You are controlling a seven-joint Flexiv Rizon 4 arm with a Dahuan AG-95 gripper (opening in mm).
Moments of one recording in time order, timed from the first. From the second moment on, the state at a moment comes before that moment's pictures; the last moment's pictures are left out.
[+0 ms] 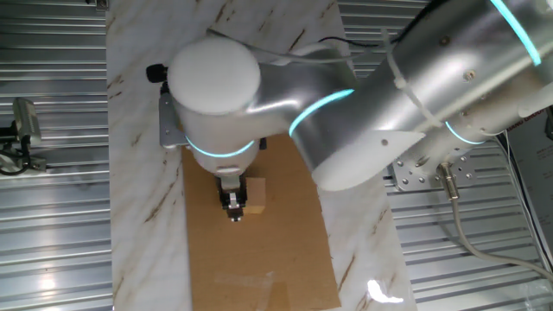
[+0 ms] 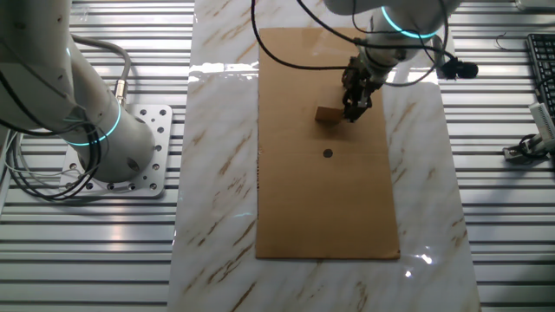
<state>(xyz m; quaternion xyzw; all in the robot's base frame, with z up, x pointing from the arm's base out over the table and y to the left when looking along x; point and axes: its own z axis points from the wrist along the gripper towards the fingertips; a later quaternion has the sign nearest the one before) 0.509 0.097 0.036 -0.01 -1.00 -0.04 0.09</state>
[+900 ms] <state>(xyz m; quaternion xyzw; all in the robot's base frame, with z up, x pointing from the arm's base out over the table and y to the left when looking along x) 0.506 0.098 0.037 -0.03 -1.00 -0.02 0.06</state>
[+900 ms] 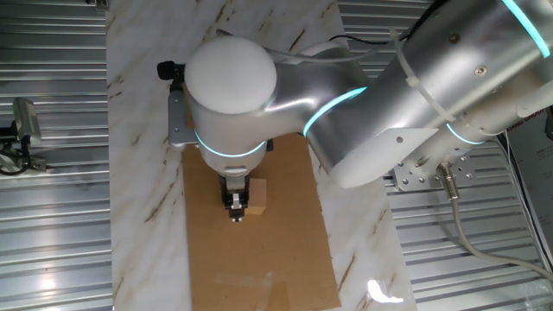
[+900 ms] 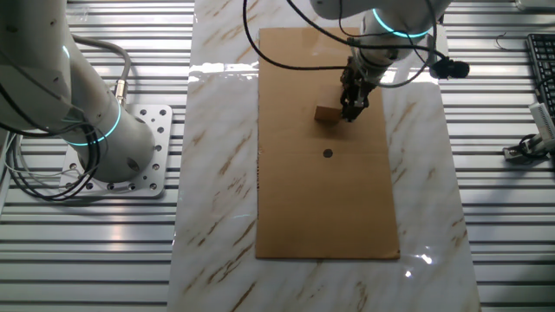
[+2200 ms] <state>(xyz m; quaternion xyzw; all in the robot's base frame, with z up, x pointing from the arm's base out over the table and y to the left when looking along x) 0.511 0.103 0.025 0.00 -0.98 0.02 0.19</state>
